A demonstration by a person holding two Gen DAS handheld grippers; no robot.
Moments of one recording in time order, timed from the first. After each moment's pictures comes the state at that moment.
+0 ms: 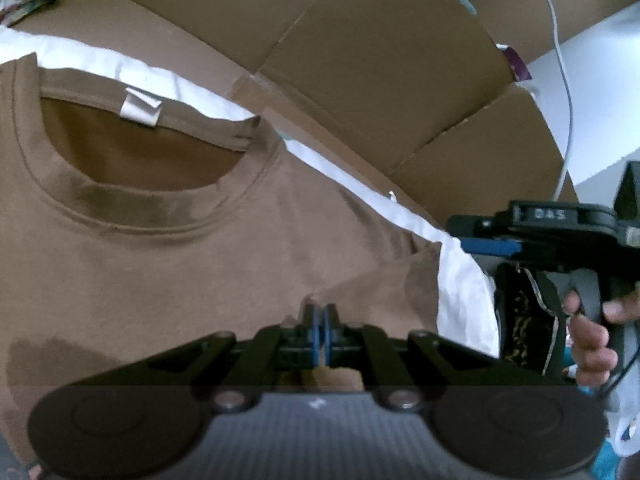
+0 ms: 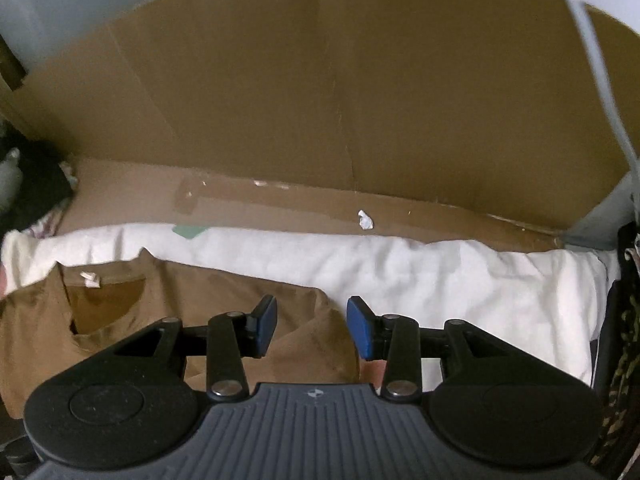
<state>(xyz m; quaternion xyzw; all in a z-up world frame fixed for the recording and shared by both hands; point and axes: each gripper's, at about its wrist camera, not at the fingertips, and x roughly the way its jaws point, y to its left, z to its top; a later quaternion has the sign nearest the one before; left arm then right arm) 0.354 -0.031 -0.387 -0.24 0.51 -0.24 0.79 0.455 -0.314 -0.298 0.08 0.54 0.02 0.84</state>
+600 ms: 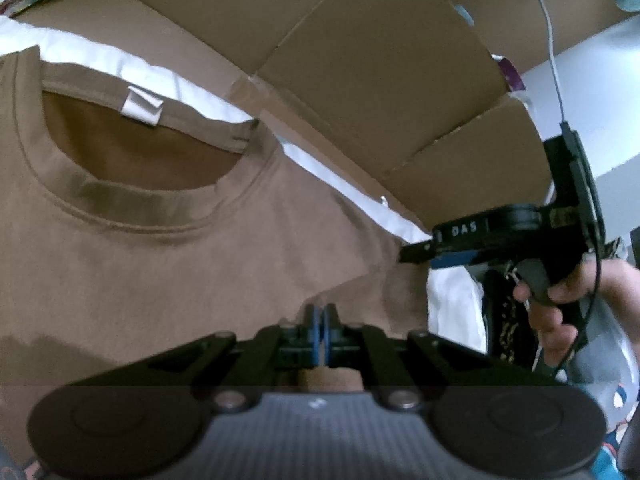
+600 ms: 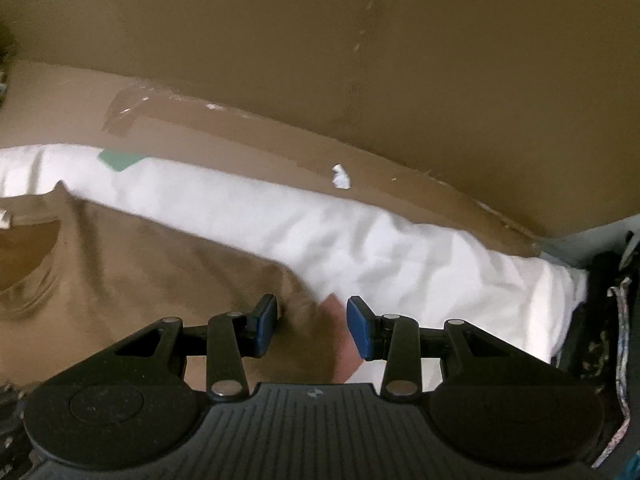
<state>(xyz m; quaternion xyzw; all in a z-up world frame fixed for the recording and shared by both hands) 0.352 -0.025 -0.388 -0.26 0.50 -0.24 0.79 0.492 -0.288 -0.335 -0.04 0.63 -0.05 0.78</state>
